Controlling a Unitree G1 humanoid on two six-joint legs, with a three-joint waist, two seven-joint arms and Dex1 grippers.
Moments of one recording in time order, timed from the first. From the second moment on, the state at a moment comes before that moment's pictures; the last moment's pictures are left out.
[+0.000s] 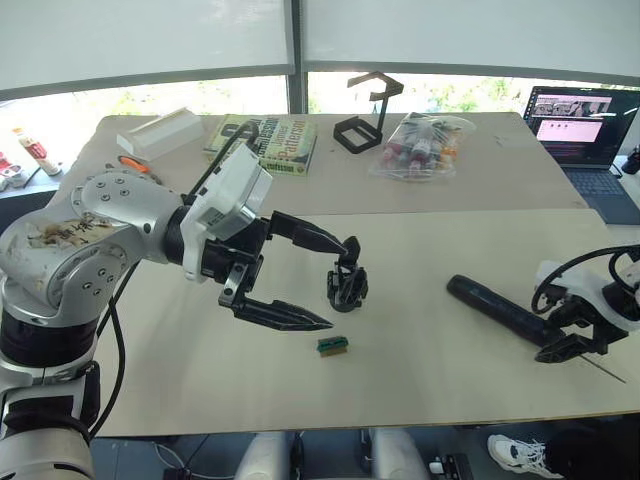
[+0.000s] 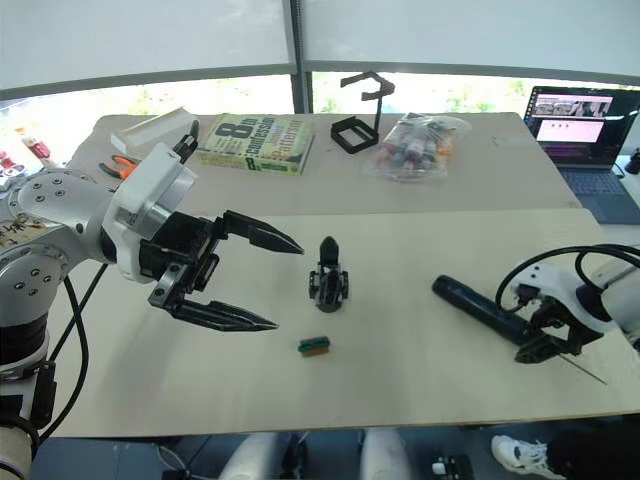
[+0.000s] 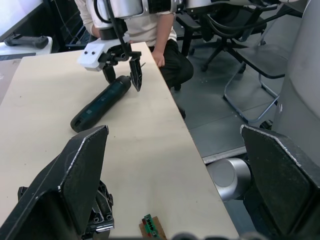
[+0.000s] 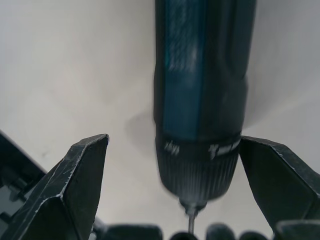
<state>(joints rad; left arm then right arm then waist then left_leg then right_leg) -0.79 0.84 -0.02 -0.48 -0.87 0.89 -1.26 -0.58 -1.23 0.38 0.34 -0.06 0.60 1.53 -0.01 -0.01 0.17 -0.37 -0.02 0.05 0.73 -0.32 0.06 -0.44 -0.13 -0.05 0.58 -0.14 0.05</state>
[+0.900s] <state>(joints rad) -0.81 0.84 -0.02 -0.46 -0.87 0.89 -1.24 -0.61 -1.14 0.37 0.42 -0.21 0.55 1.51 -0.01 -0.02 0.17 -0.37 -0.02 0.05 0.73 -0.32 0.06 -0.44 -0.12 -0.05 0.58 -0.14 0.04</state>
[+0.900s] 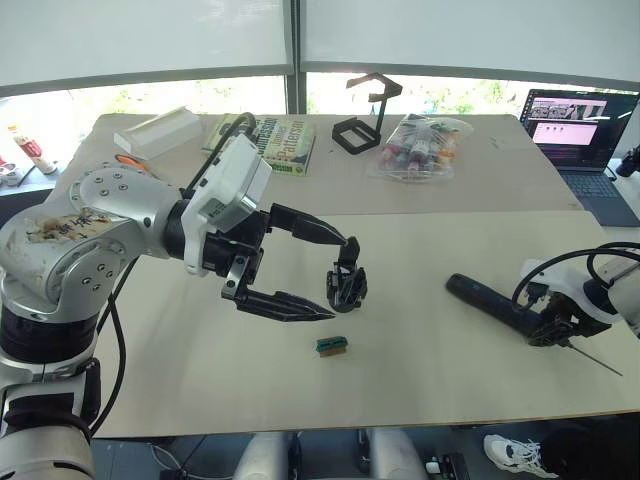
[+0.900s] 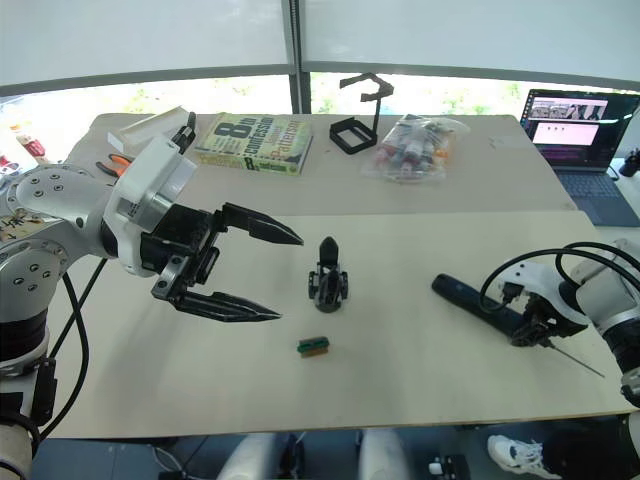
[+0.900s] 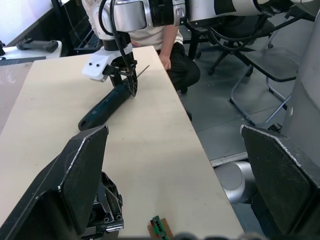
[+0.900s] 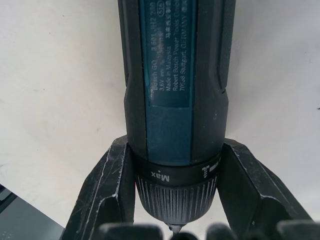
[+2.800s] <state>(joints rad) -0.22 0.67 -0.20 -0.24 -0.35 0.18 -1.25 -0.29 -0.50 0.07 -0.47 0.72 0.45 1.09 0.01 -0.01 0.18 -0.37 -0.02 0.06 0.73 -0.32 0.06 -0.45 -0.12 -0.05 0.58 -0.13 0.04</state>
